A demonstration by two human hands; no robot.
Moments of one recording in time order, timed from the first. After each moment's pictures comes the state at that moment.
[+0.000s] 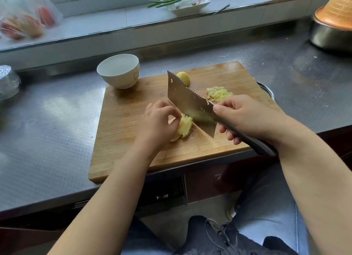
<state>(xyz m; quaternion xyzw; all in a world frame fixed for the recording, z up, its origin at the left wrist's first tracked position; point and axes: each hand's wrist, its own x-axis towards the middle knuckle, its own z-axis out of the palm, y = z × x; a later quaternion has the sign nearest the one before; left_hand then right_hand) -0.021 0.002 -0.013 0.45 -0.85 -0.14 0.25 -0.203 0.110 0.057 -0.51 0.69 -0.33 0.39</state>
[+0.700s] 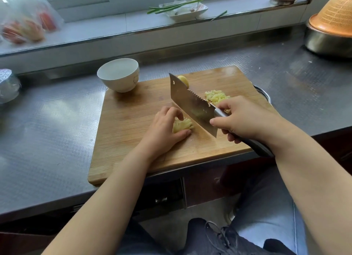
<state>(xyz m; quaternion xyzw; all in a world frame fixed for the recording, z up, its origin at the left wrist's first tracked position) -0.024 -0.007 -0.031 0.39 -0.87 -0.24 0.20 -0.205 0.106 0.060 -0.55 0.72 -0.26 0.33</state>
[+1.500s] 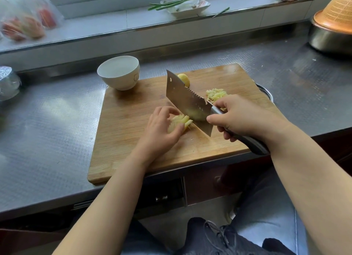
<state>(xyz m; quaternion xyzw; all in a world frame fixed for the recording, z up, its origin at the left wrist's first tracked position) -0.015 0.003 -0.030 0.40 -0.82 -0.30 0.26 -0.204 0.095 0.056 -0.56 0.71 -0.25 0.34</state>
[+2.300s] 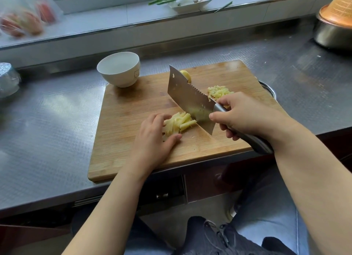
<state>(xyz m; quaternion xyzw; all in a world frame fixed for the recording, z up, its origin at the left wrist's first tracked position) 0.004 0.026 -0.031 0.46 -0.83 -0.19 0.23 -0.206 0.096 0.055 -0.55 0.71 -0.26 0.36</state>
